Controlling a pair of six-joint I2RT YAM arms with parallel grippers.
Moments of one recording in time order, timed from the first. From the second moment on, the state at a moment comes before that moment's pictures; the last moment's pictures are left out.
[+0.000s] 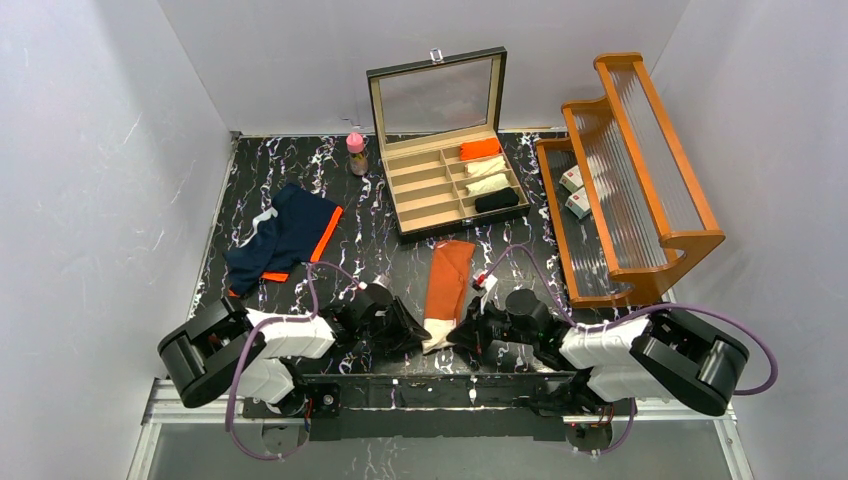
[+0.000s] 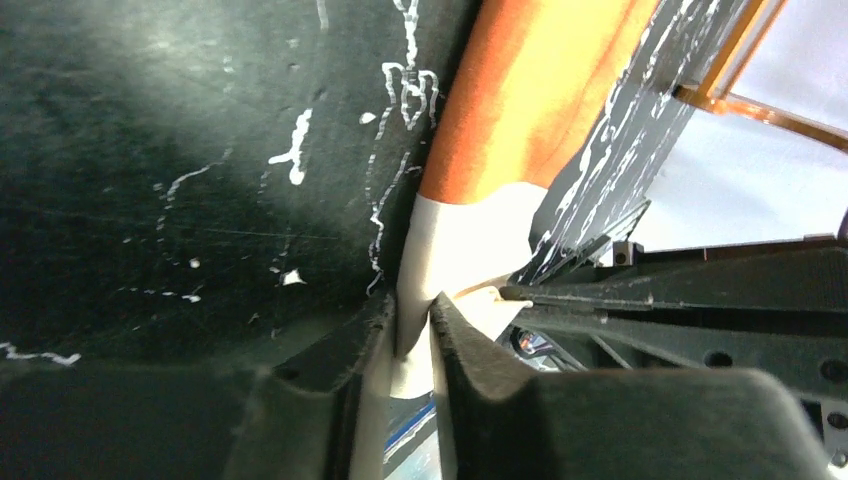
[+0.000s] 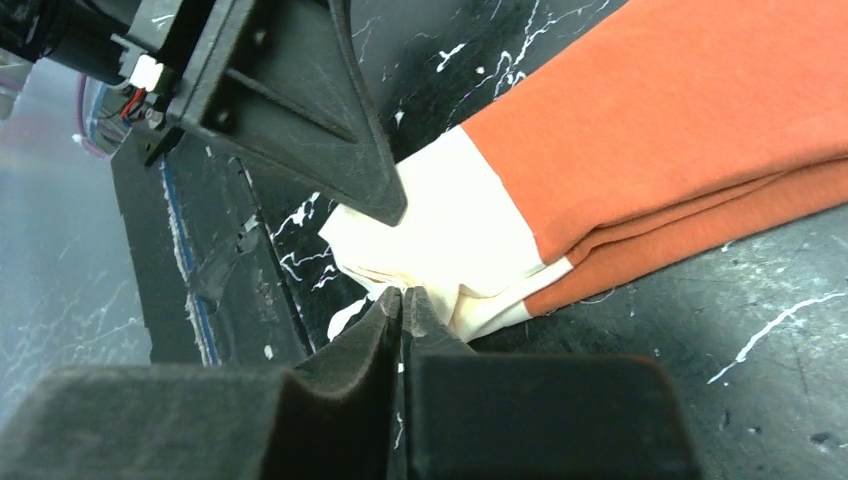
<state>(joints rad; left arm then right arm) -0.92 1.34 0.30 0.29 0.15 -1.39 0.94 1.26 0.13 0.73 -0.34 0.47</state>
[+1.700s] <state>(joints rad) -0.80 1.22 0.33 0.02 0.27 -1.11 1.37 1.26 0.25 0.48 0.02 -0.77</state>
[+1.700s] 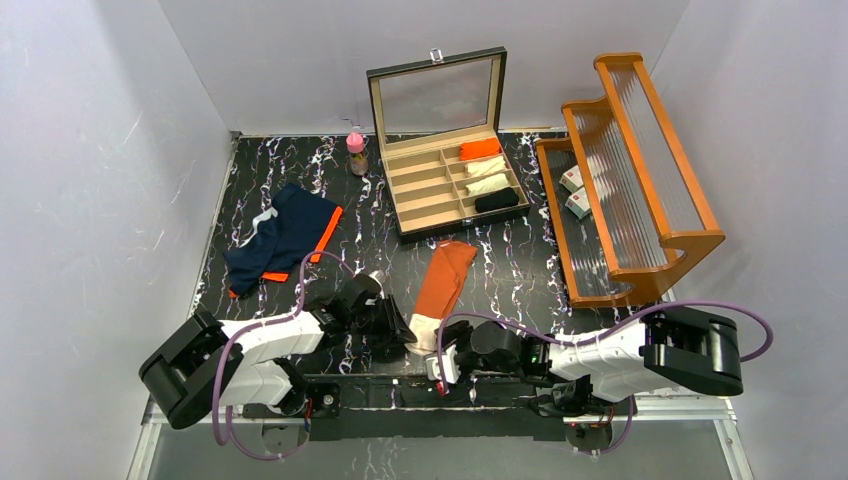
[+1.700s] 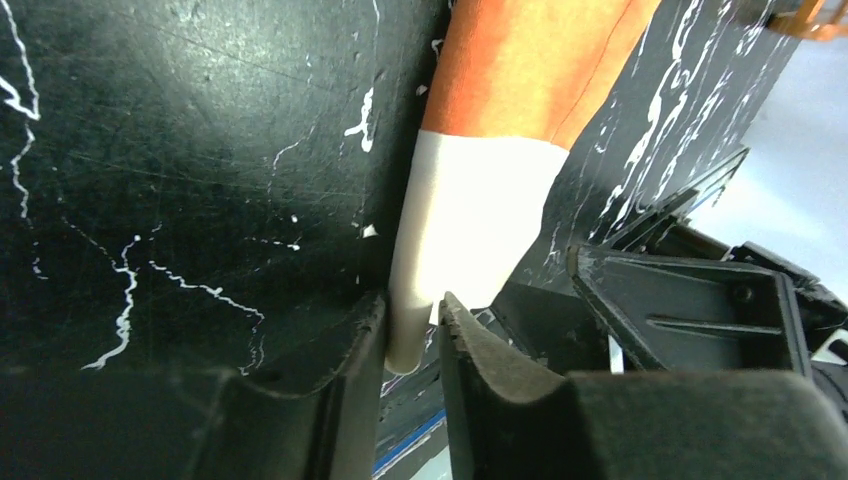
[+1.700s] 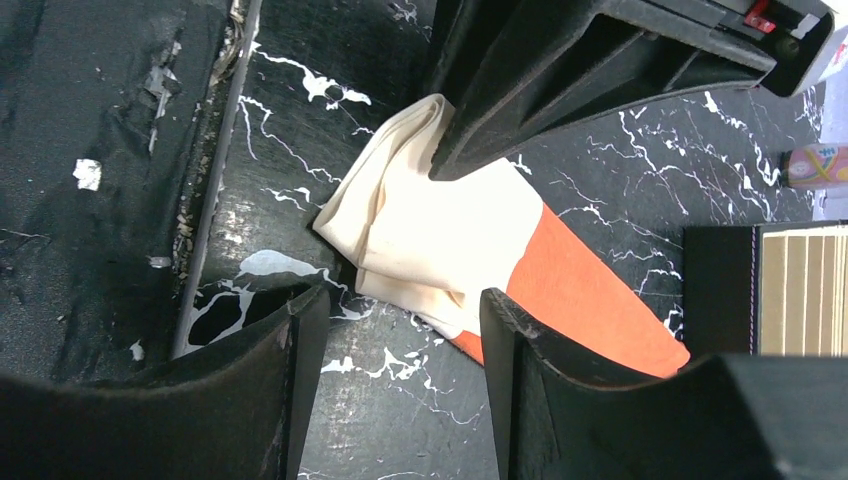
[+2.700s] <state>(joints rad) -0.76 1.13 0.26 0.08 0.28 -1.32 1.42 1.38 0.28 0.61 -0.03 -0.82</state>
